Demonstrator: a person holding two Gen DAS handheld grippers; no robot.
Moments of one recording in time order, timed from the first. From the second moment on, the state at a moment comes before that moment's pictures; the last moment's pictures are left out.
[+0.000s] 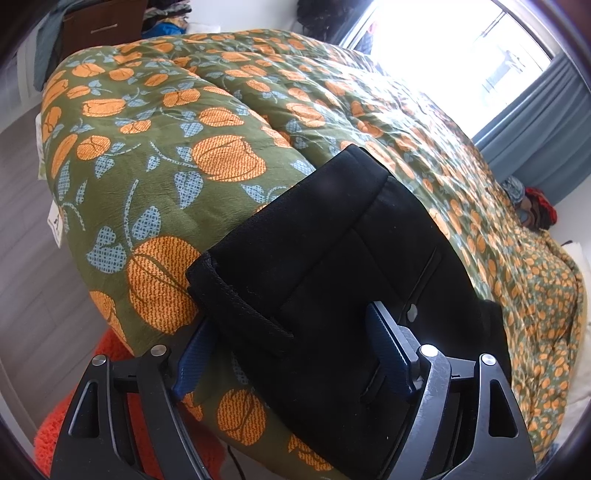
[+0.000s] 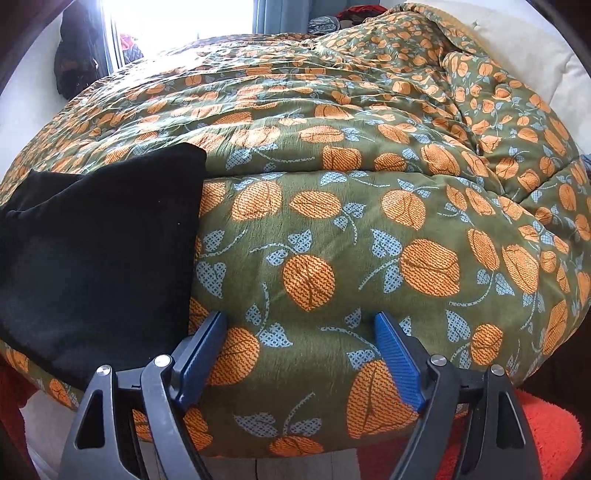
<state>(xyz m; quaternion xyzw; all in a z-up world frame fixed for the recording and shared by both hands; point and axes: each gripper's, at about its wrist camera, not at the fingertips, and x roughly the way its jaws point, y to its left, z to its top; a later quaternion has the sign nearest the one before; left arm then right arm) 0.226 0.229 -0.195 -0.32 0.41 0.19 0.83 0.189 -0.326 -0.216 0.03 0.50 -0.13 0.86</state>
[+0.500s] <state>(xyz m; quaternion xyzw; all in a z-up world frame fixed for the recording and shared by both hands) 0.214 0.237 -0.189 -0.35 0.38 0.19 0.84 0.187 -0.326 -0.218 0.04 0.50 -0.13 0.86</state>
